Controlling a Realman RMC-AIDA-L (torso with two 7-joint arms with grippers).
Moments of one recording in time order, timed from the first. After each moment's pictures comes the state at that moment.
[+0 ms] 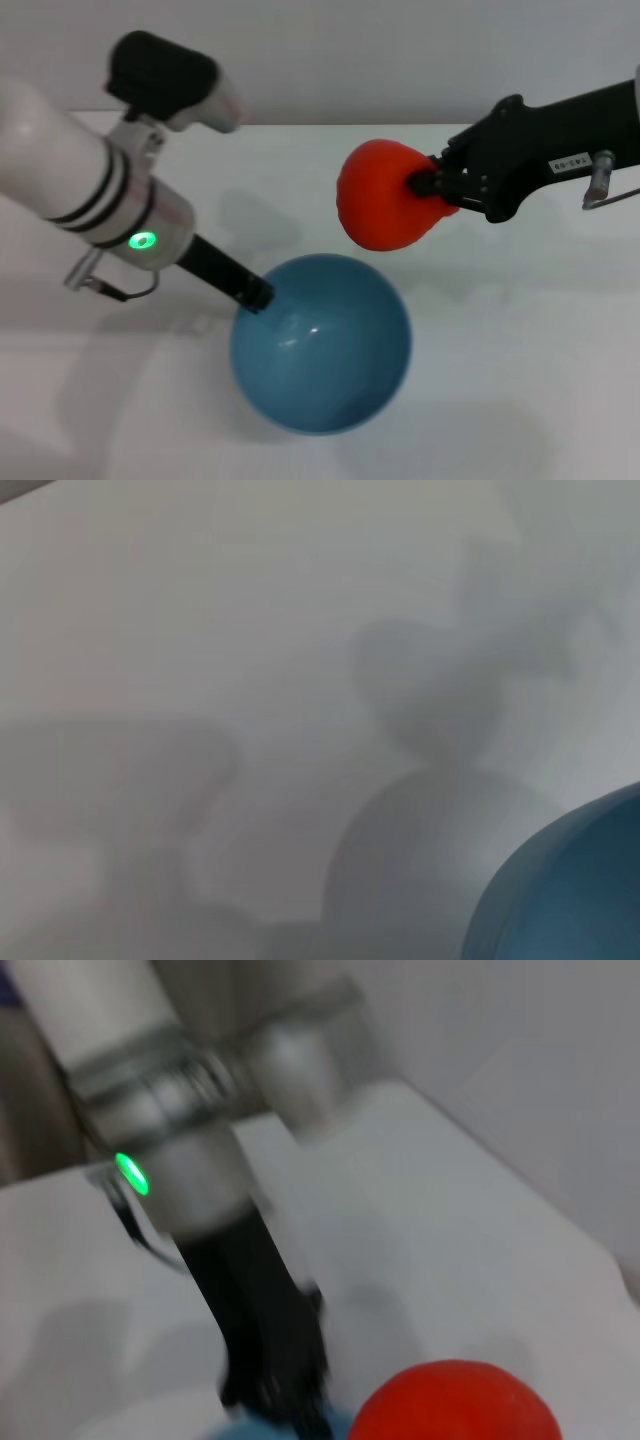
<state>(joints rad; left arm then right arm) -0.59 -2.06 1.56 1.34 2.47 1.47 -2.77 0.51 2.07 -1.20 -1.65 -2.11 -1.64 2.24</state>
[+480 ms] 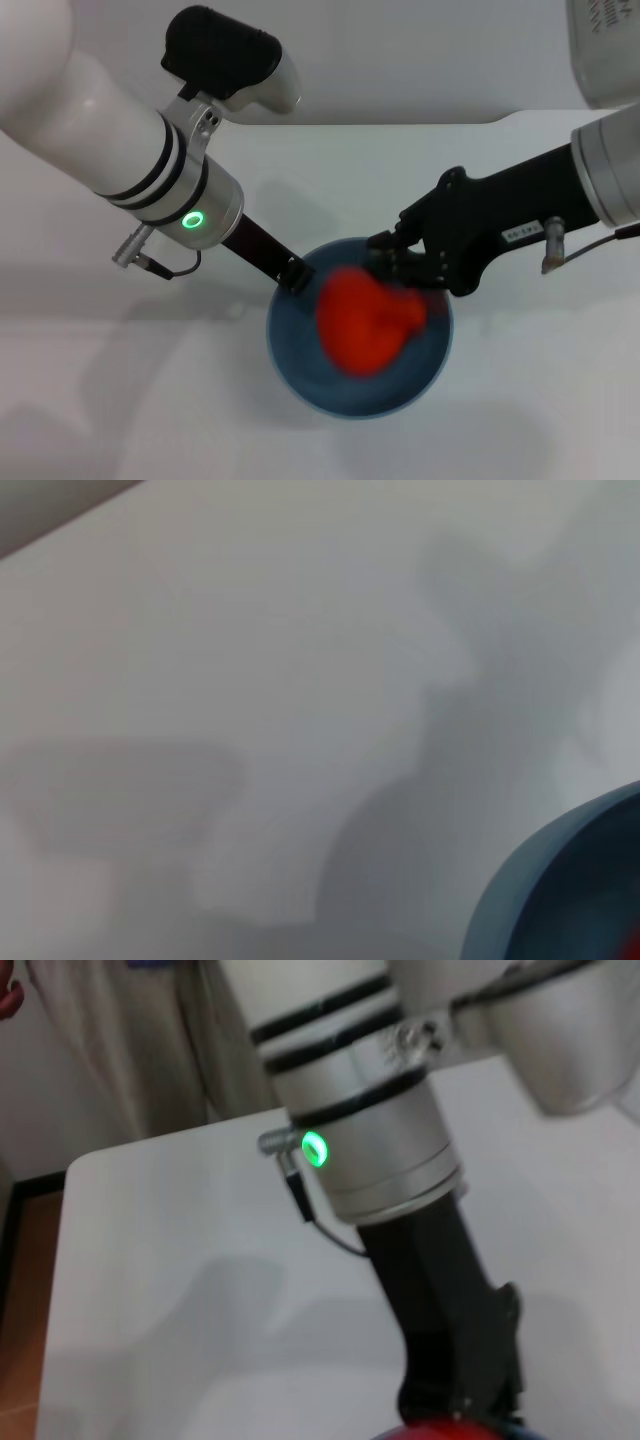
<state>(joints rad) -0.68 -2.07 1.62 1.31 2.46 1.42 -2.83 0.53 2.07 -1.31 -1.52 -2.07 -1.65 2.17</state>
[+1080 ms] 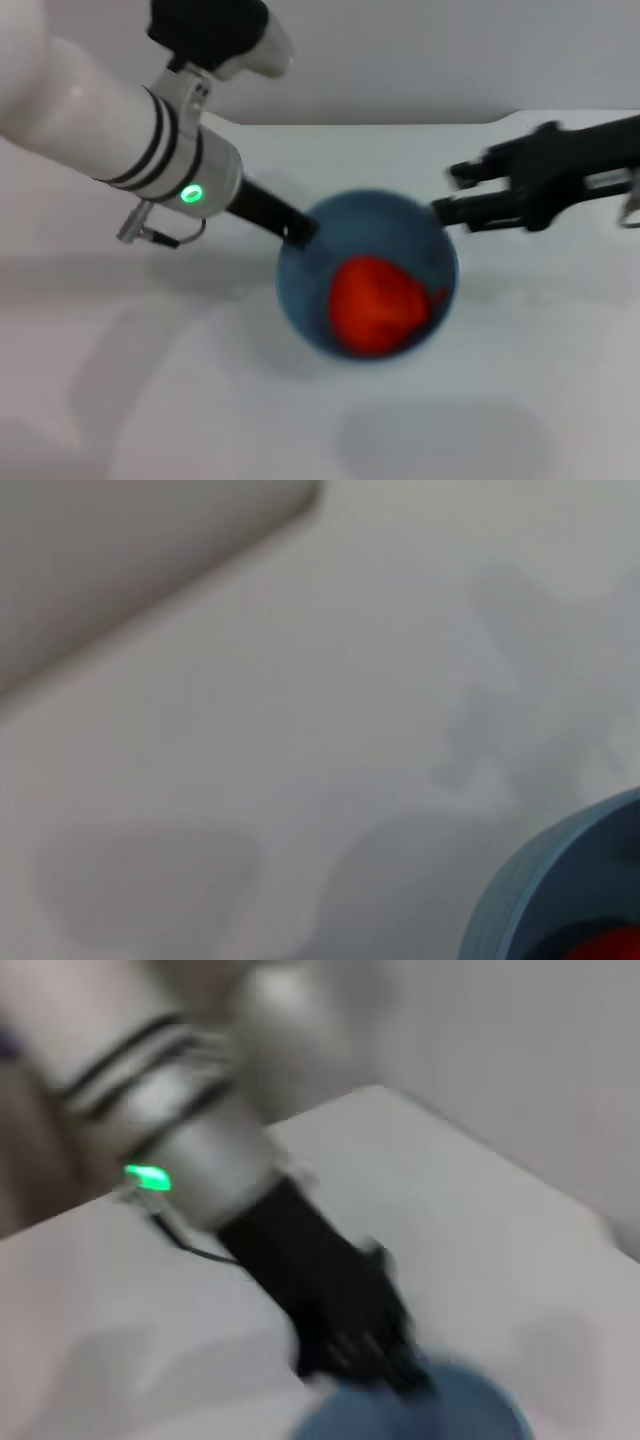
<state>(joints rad) -0.62 -2.06 1.62 1.38 2.47 1.28 -2.81 0.47 2.07 -1.09 -1.57 -2.10 -1.68 2.28</state>
